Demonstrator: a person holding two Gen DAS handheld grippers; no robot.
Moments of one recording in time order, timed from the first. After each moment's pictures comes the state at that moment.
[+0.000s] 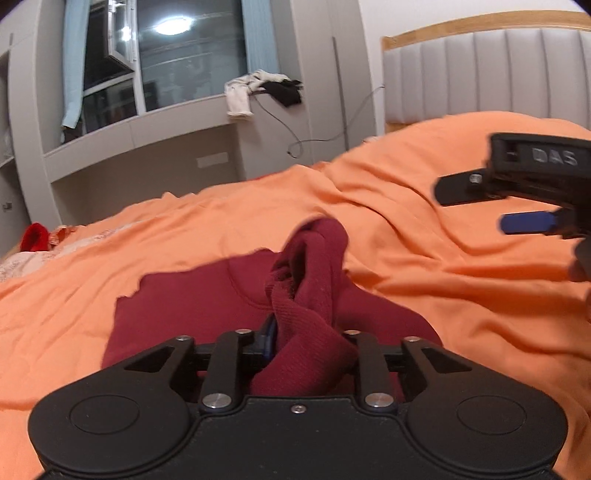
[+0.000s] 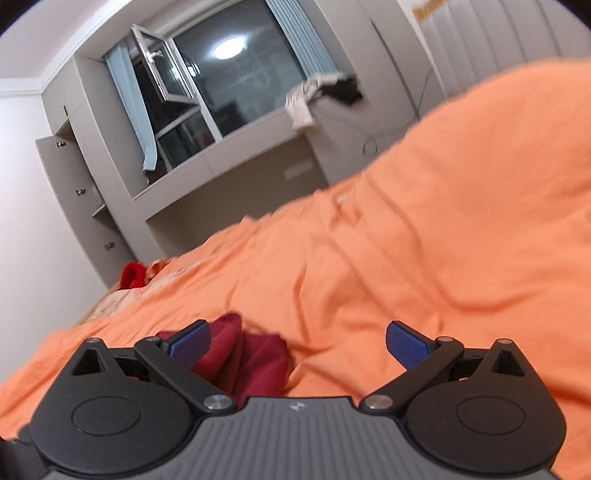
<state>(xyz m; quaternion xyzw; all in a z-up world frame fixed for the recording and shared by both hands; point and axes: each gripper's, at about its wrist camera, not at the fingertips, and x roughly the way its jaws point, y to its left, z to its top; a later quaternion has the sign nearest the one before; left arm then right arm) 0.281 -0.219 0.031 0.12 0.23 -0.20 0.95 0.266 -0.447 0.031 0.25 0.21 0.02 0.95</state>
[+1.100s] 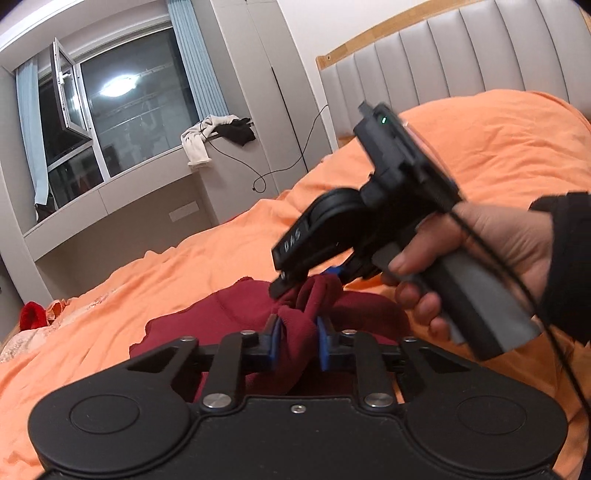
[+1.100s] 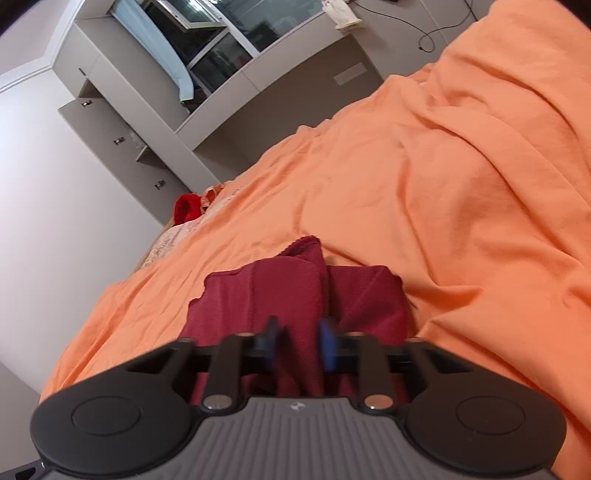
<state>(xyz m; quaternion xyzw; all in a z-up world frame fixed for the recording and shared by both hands) 0.234 -0.213 0.044 0.21 0.15 -0.24 0.93 0.374 -0.383 -0.009 0.29 0.31 0.15 0.89</state>
